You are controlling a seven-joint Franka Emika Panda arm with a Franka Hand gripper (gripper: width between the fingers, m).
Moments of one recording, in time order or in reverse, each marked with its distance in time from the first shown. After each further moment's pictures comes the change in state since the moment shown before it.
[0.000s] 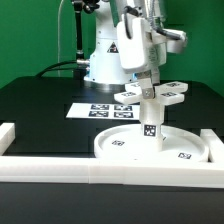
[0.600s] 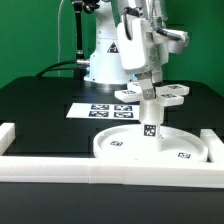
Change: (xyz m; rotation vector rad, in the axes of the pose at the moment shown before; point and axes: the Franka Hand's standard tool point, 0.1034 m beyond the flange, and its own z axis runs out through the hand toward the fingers) arm -0.010 0.003 -0.010 -0.029 -0.019 -0.060
